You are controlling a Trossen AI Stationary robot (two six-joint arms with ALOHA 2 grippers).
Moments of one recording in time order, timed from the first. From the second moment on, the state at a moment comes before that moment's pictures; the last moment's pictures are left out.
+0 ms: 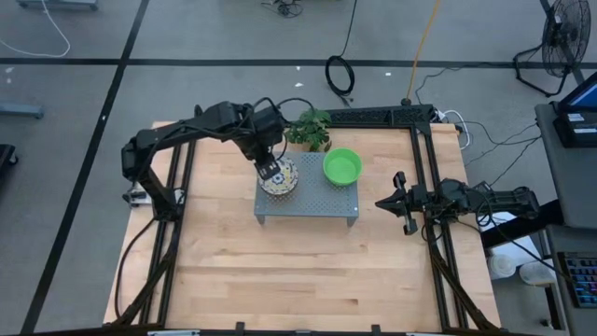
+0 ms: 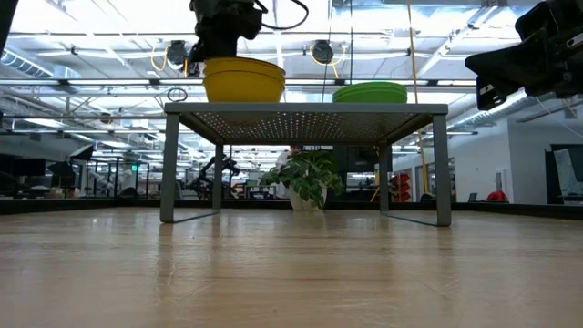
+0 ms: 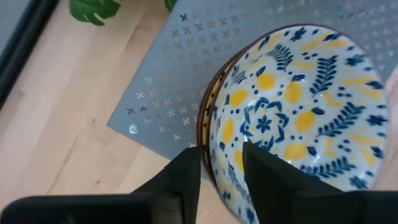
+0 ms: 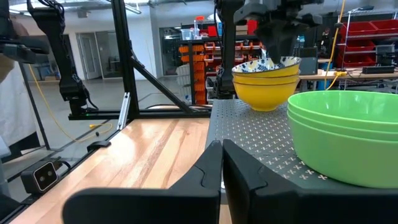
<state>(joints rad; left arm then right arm) 0.32 1.69 1.77 -1.33 0.06 -0.23 0.05 0.01 0.02 0.08 -0.05 0.07</state>
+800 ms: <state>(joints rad) 0.19 1.18 1.83 -1.18 0.05 0.05 0.05 0.01 0.02 0.08 -0.05 0.07</state>
